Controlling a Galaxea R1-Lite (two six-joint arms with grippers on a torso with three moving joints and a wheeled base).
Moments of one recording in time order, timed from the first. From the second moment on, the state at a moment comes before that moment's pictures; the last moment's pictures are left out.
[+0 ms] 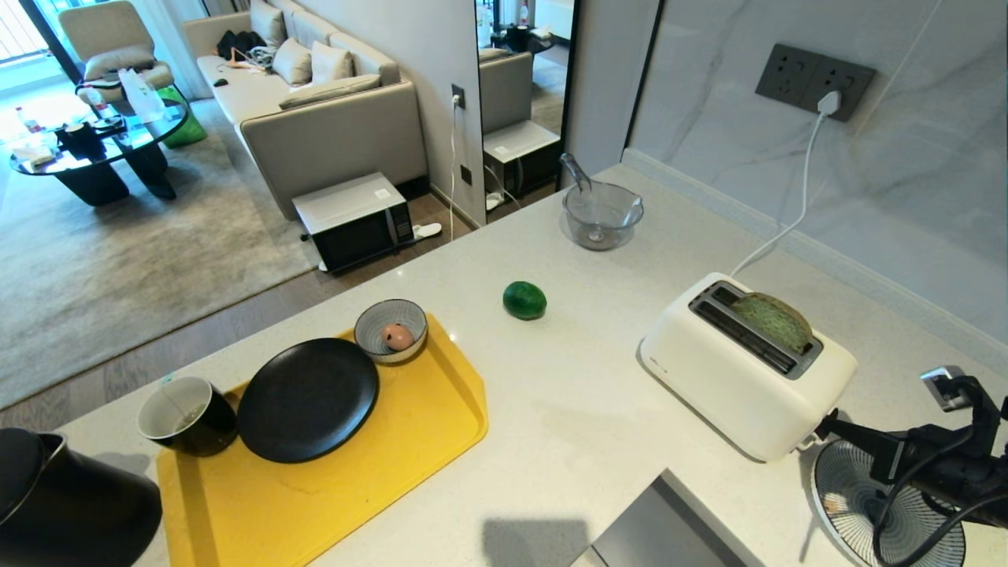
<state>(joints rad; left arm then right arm) 0.00 0.00 0.00 -0.04 0.01 -0.03 -0.39 1.97 -0.27 -1.22 0.70 -0.01</state>
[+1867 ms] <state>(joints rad) 0.00 0.00 0.00 -0.04 0.01 -0.03 -0.39 1.96 -0.26 -1.22 0.70 -0.01</state>
